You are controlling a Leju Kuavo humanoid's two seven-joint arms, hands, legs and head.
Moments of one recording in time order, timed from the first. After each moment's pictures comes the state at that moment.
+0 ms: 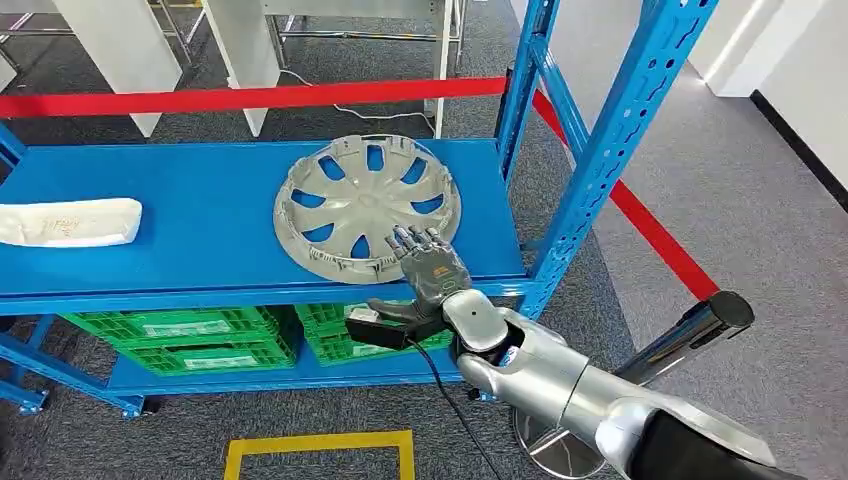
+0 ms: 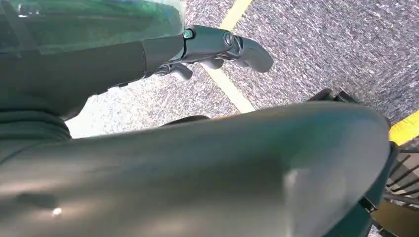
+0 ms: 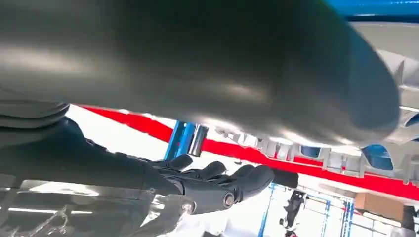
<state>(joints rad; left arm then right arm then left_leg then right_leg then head) -0.16 -0.05 -1.20 -0.29 0.40 0.20 0.23 -0.67 -0.18 1.12 -1.06 0.91 0.03 0.36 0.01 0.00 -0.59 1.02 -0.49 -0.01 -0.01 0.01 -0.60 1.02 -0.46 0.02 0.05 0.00</state>
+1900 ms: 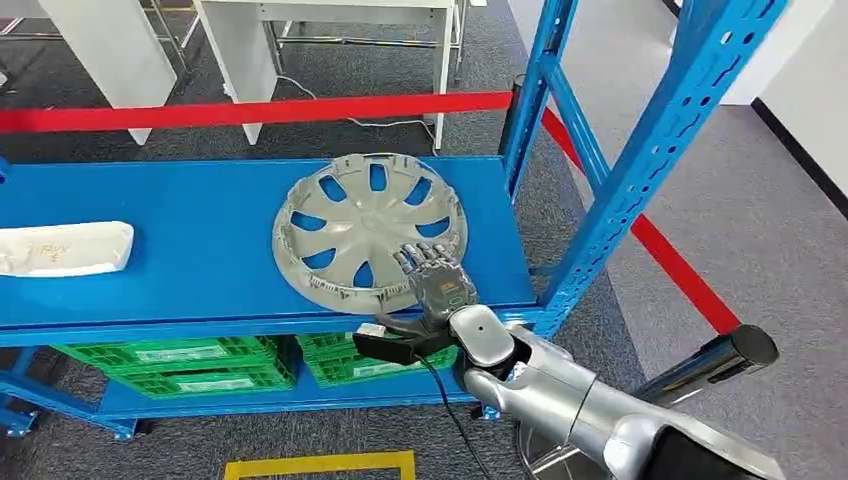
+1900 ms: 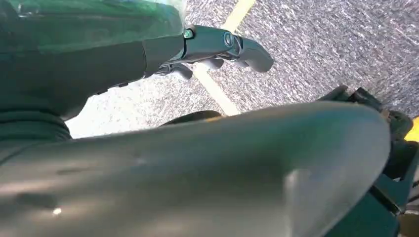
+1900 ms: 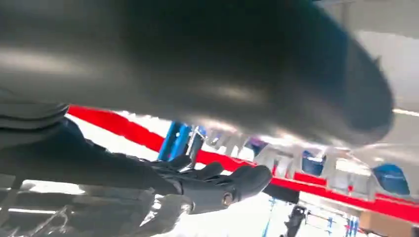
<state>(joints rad) -0.14 -0.05 -1.20 -0.29 0.40 0.22 0.23 -0.62 -0.21 1.11 -1.09 0.91 0.05 0.38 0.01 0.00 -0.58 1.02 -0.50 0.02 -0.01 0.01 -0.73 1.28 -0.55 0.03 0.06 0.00</state>
